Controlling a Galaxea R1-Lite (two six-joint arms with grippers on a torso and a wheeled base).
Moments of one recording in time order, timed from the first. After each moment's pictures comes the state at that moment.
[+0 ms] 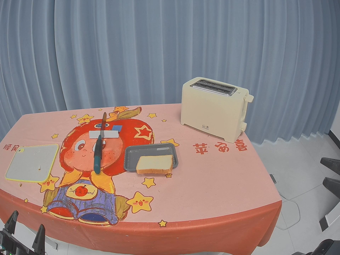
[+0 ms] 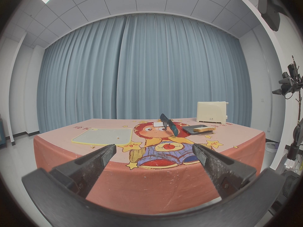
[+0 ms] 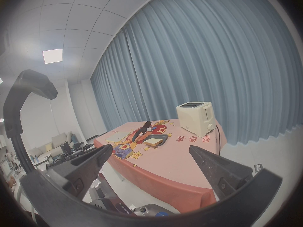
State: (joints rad) left arm 0.00 0.04 -0.02 0.00 0.00 0.00; right arm 0.28 0.73 -0.50 -0.06 0.47 0.25
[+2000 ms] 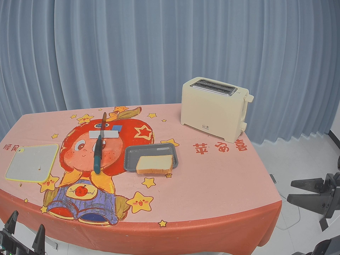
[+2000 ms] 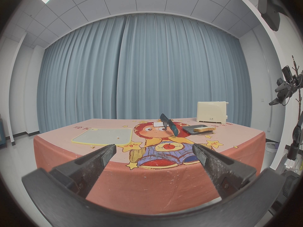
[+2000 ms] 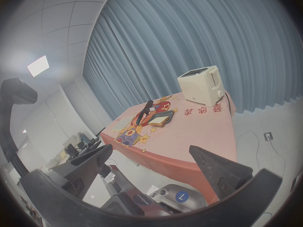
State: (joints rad) left arm 0.00 0.04 -0.02 0.00 0.00 0.00; right arm 0.62 0.93 -0.50 -0.07 0.23 0.46
